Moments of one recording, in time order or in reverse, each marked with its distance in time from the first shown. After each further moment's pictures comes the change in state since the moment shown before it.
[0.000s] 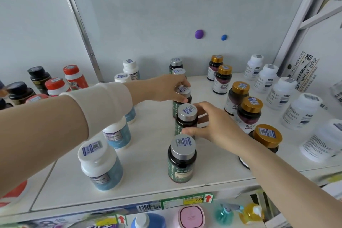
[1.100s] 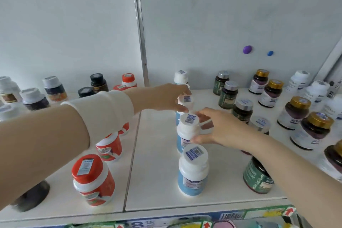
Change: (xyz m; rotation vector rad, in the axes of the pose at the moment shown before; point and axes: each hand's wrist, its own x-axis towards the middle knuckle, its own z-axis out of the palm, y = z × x) left_hand -0.103 -0.109 -0.048 0.123 0.027 -0.048; right_hand 0.033 -0.114 0.076 -0.150 -0.199 -0.033
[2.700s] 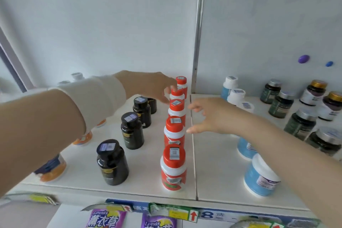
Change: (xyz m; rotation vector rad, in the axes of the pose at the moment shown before) left_hand -0.093 -0.133 -0.044 0.145 0.069 -0.125; right_hand 0.031 -0.145 0.049 -0.281 -0.094 -0.185
